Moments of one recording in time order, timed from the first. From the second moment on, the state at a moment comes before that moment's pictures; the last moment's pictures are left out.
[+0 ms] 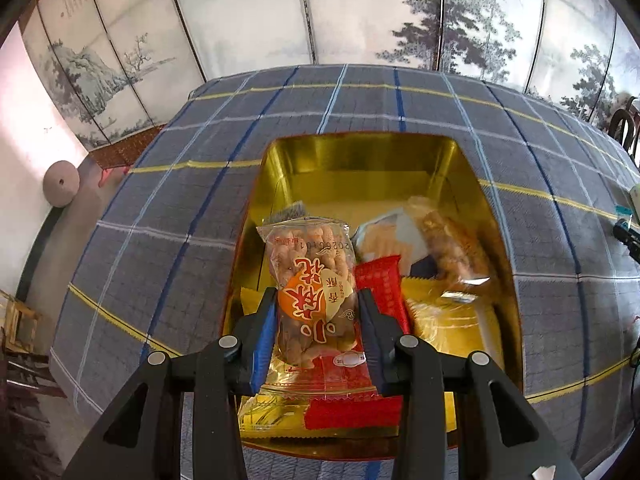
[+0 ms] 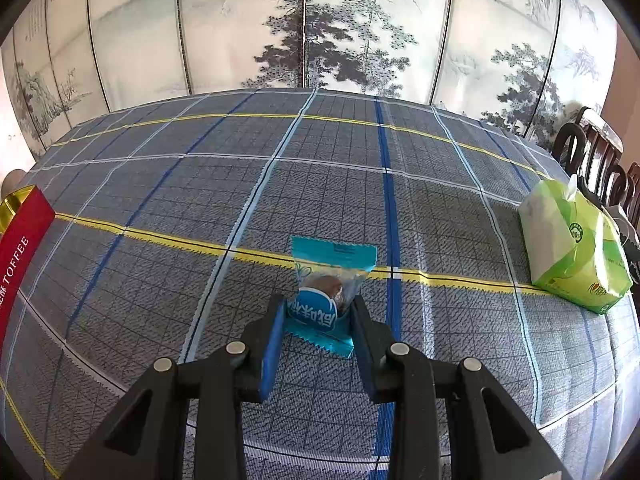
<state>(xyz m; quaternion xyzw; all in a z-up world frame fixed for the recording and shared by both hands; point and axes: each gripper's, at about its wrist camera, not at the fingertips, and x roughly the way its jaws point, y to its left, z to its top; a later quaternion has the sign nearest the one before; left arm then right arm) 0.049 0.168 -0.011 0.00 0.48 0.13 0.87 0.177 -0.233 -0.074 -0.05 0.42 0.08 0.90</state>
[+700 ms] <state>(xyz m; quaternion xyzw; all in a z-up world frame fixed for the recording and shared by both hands) 0.048 0.169 -0.018 0.01 0.49 0.13 0.86 0.176 -0.229 -0.074 -0.06 0.42 0.07 0.90</state>
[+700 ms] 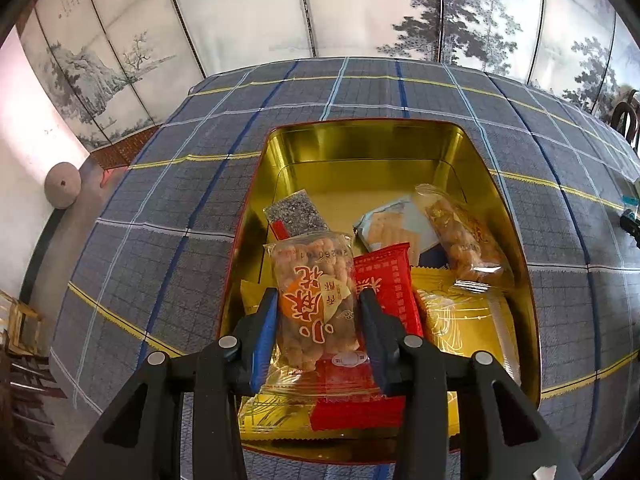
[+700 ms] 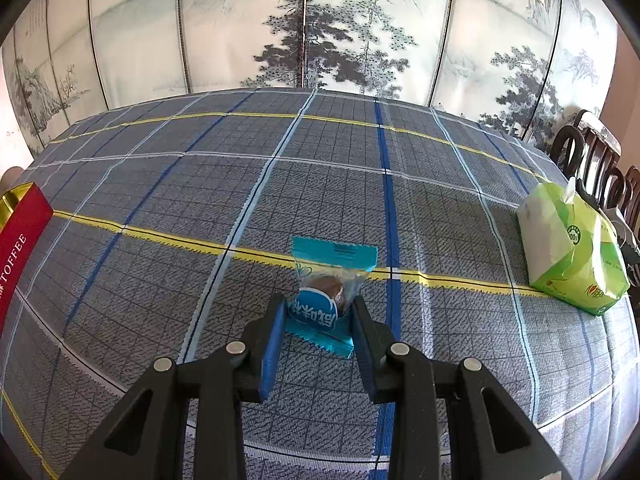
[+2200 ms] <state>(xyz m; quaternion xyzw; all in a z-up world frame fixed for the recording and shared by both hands) -0.012 0.166 0.038 -0.01 0.41 0.15 0.90 0.132 -0.166 -0.007 -0.03 0.39 0.13 0.91</state>
